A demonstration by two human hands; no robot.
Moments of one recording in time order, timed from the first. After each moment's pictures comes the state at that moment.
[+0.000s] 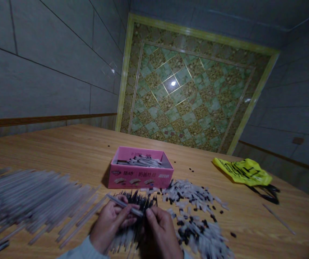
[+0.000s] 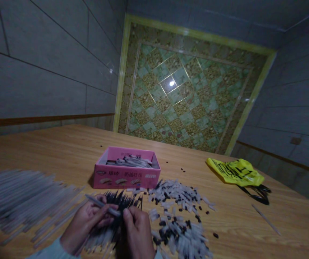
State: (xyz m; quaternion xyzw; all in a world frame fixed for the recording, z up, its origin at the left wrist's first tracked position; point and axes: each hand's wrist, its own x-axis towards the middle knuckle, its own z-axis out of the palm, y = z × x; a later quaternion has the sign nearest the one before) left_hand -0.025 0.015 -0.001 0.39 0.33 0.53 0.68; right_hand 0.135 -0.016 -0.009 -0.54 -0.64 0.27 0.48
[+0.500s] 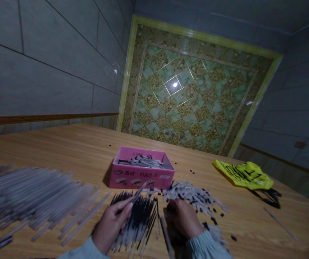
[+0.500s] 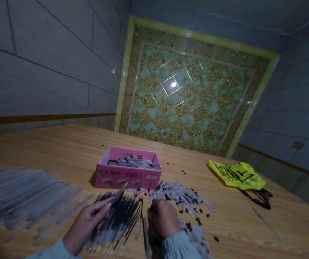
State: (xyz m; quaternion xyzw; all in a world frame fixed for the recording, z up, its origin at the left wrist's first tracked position) left_hand -0.025 0.019 -0.007 0.49 0.40 0.52 0.57; right_hand 0.214 0.000 0.010 -0.70 -0.70 -0.01 0.15
